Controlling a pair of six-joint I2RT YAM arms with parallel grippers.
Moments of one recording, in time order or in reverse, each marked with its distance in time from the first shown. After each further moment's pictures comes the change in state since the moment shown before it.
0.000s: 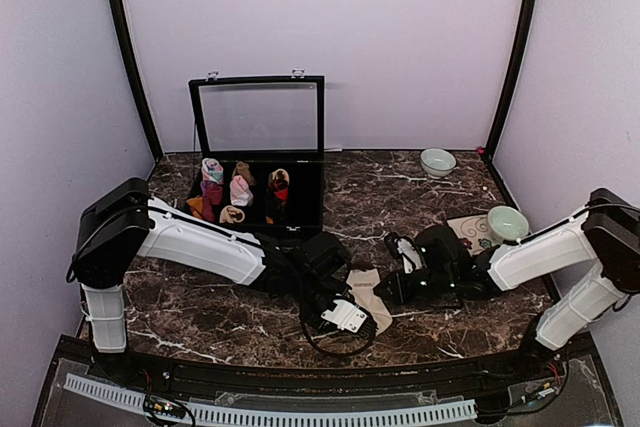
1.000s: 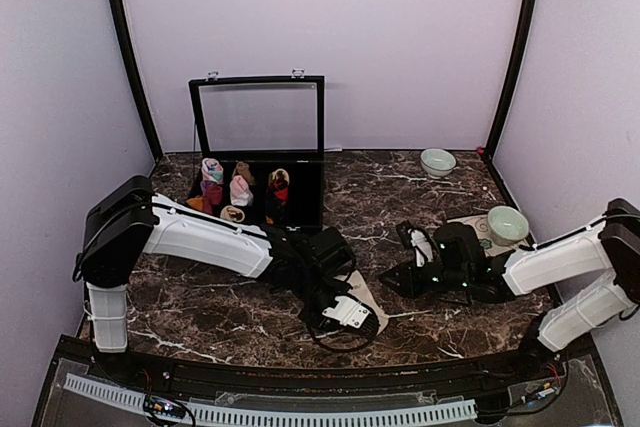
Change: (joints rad) left arm 0.010 0.029 0.080 -0.146 0.061 -0.045; right arm -0.052 -0.087 -0.071 0.127 0.013 -0.109
